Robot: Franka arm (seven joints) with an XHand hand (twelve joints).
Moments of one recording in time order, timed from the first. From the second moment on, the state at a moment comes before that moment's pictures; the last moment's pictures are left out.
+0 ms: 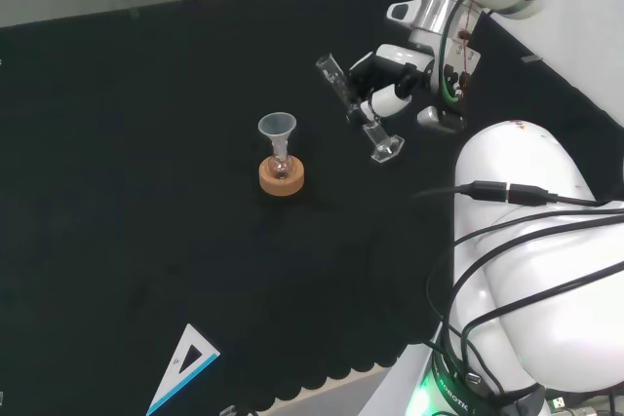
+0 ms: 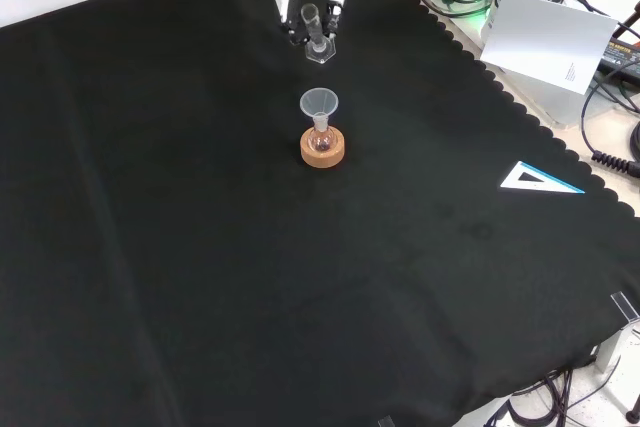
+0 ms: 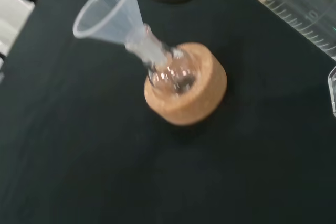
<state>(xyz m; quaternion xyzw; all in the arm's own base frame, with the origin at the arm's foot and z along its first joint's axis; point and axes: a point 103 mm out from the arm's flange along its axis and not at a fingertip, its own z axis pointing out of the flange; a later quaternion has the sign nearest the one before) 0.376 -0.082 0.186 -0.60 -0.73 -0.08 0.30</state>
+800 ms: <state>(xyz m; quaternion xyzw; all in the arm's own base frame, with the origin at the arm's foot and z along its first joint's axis) 0.379 -0.066 0.190 -0.61 -0.74 0.03 0.29</state>
